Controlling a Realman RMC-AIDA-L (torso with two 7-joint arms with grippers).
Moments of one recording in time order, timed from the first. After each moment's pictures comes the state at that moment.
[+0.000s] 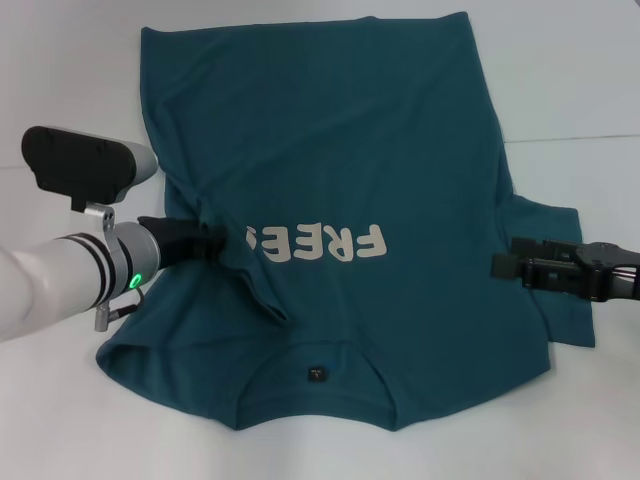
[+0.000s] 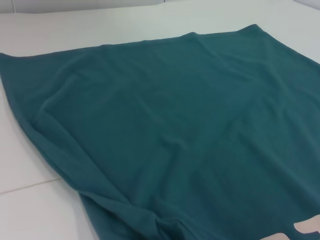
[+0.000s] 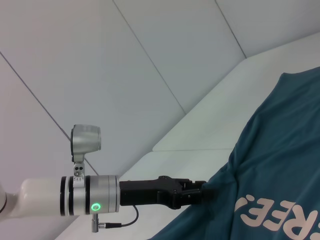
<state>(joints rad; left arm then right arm) -0.65 -2.18 1.41 0.70 2.22 0.35 -2.33 0.45 2.04 -0.49 -0.78 -1.99 -1.69 1.78</state>
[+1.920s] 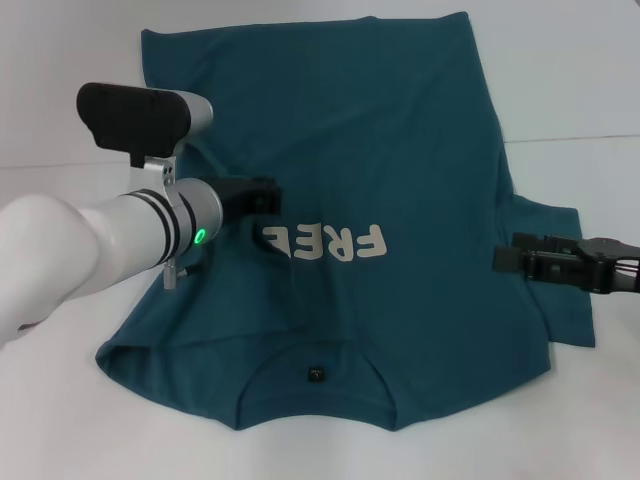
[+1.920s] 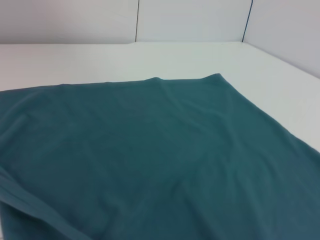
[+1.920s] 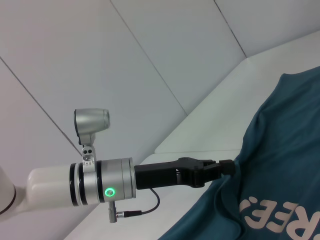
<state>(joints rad) -0.78 -2.18 1.53 0.64 2.04 0.26 -2.38 0.46 2.03 -0.49 -0.78 -1.99 -1.70 1.82</state>
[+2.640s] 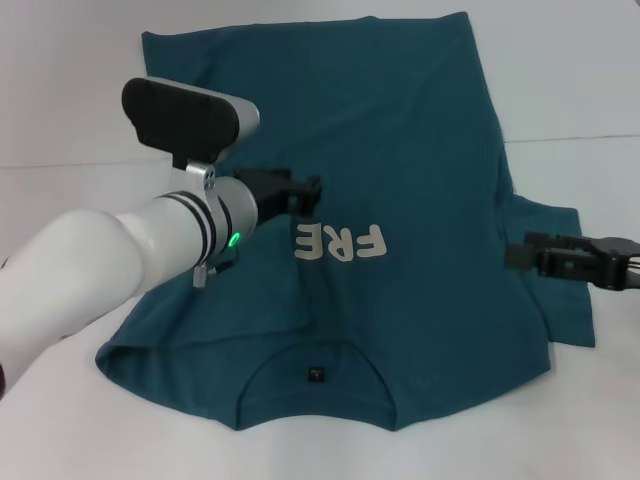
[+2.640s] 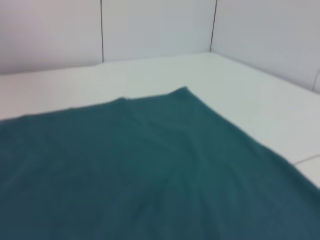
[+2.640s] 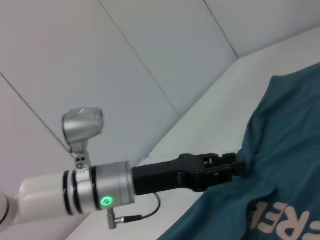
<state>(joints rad) -0.79 -2.18 1.71 0.65 1.98 0.16 -2.38 0.45 2.02 -0.48 -0.78 -1.99 -1.71 1.84</state>
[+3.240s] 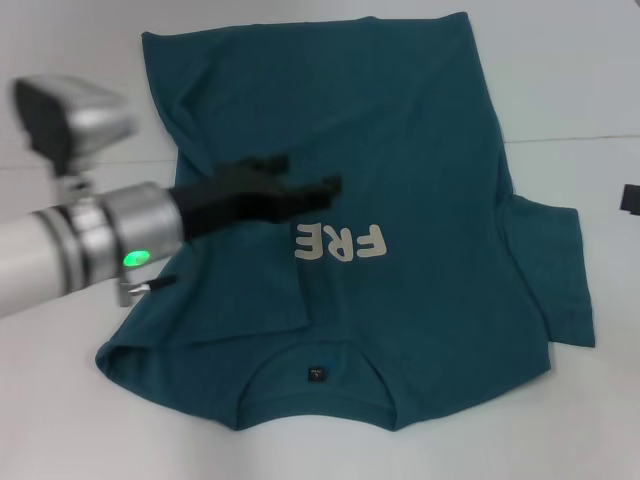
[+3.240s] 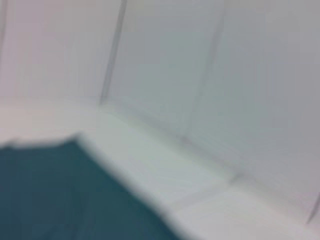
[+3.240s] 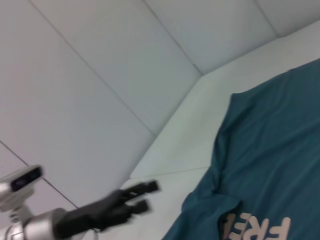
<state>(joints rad) -0.54 -2.17 1.25 0.89 1.57 0.93 -1.70 0.42 1.91 -0.38 -0.91 -1.99 -1.83 2.12</state>
